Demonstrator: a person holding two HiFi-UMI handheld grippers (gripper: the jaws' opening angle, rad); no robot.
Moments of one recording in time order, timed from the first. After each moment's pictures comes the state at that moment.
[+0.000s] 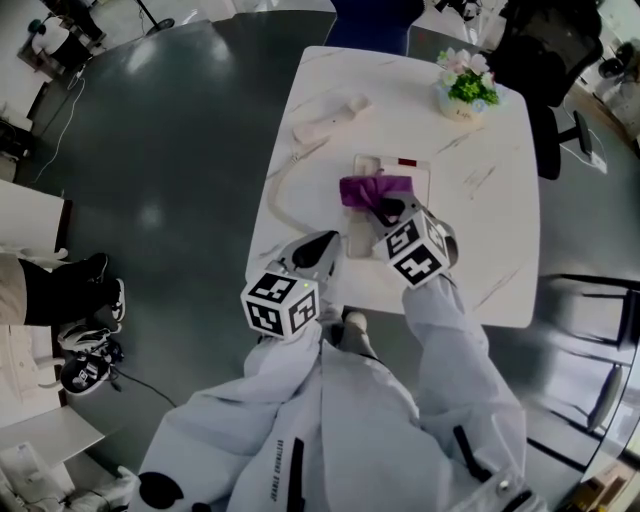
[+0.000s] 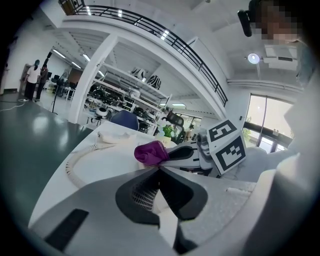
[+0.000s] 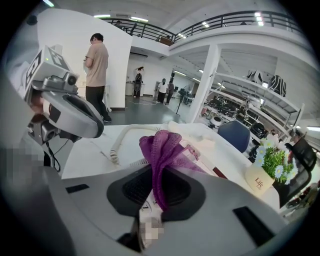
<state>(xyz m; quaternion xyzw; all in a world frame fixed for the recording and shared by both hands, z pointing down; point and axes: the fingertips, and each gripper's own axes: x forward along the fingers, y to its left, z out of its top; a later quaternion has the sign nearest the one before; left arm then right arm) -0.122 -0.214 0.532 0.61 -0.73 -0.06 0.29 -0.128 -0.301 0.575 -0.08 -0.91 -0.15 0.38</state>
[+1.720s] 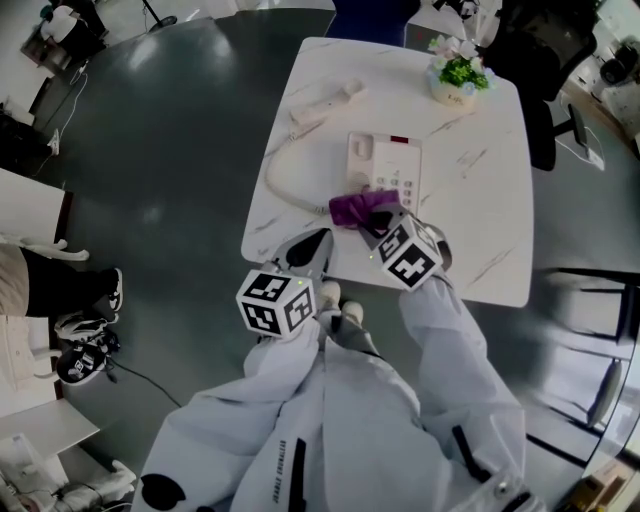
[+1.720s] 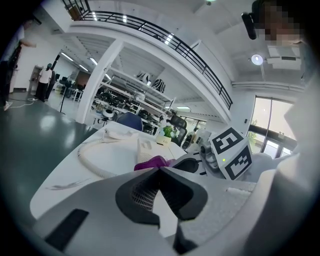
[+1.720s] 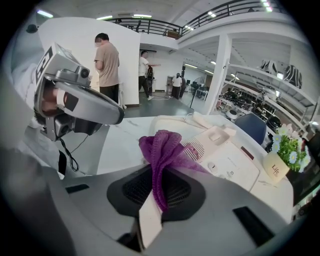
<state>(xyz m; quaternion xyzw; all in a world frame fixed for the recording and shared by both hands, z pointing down) -0.084 -0.180 0.528 0.58 -0.76 -0.07 0.29 -0.066 -0.242 0.598 -0.15 -0.88 -0.13 0.42</state>
